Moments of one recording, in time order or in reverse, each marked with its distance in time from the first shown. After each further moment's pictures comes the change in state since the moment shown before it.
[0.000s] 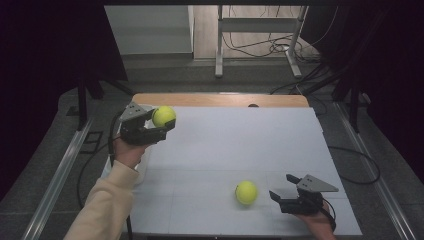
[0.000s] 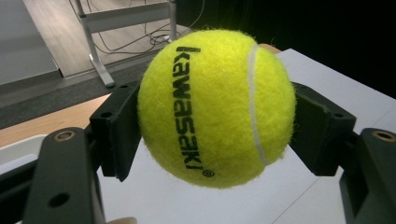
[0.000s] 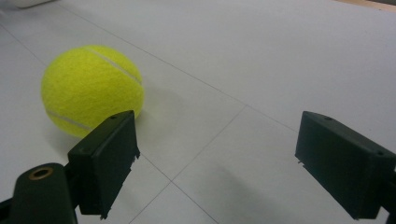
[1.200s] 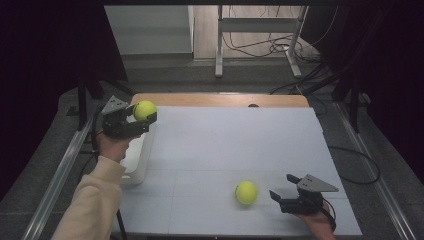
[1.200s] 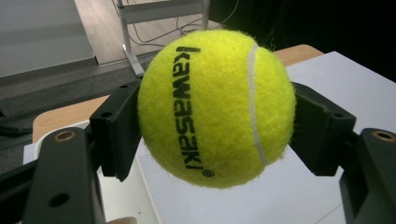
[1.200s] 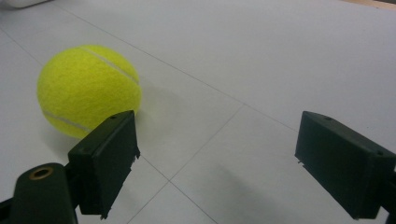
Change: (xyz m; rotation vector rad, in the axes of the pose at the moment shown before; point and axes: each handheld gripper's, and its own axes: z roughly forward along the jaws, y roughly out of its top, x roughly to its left) left arm 0.041 -0.002 -0.014 0.022 0.116 -0.057; right arm -0.001 0.000 0.000 0.002 -0.009 0.004
